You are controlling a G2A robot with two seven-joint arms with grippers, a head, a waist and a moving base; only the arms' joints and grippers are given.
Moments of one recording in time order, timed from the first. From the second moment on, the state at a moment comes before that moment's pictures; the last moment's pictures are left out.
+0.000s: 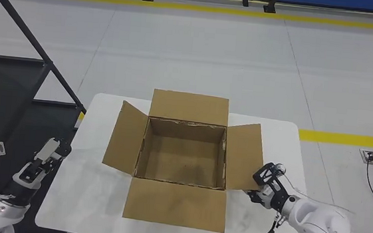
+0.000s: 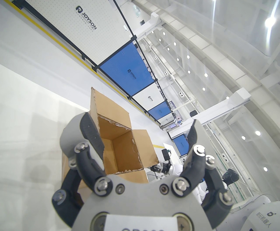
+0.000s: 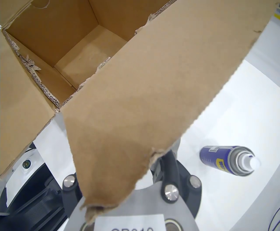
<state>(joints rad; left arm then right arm) 1.55 -1.26 -2.04 -2.01 -0.13 -0.32 -0.63 -1.27 -1.17 1.52 -1.74 -1.06 -0.61 0.67</state>
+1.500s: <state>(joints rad) 1.55 -1.26 -2.04 -2.01 -0.13 -0.32 -0.63 -1.34 -1.14 1.62 -1.63 -1.17 -0.41 0.73</state>
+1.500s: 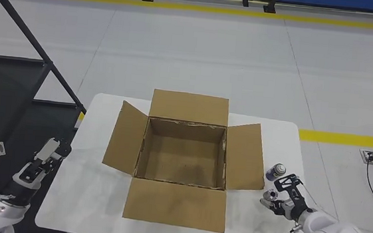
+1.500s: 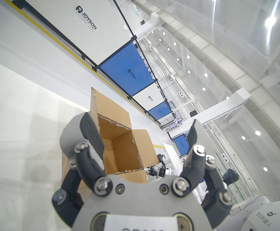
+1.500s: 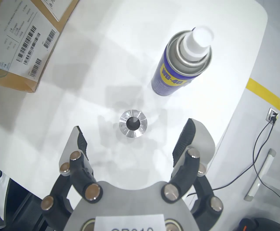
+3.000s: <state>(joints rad) 1.55 -1.26 -2.04 -2.01 -0.13 -0.32 -0.63 -1.28 -1.09 1.55 -2.21 -0.82 -0.42 0.84</state>
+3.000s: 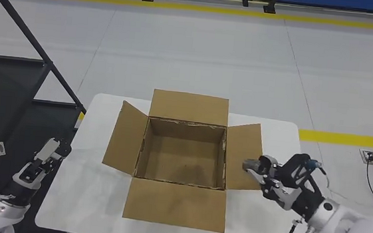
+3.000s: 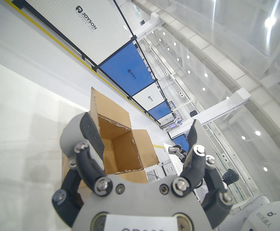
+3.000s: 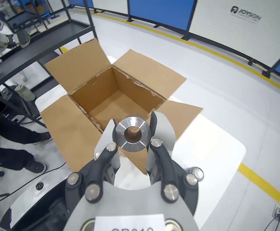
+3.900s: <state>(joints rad) 1.55 -1.26 -2.04 -2.01 -0.13 -0.32 -0.63 -0.31 -1.50 0.50 -0.88 -0.89 -0.05 0.77</state>
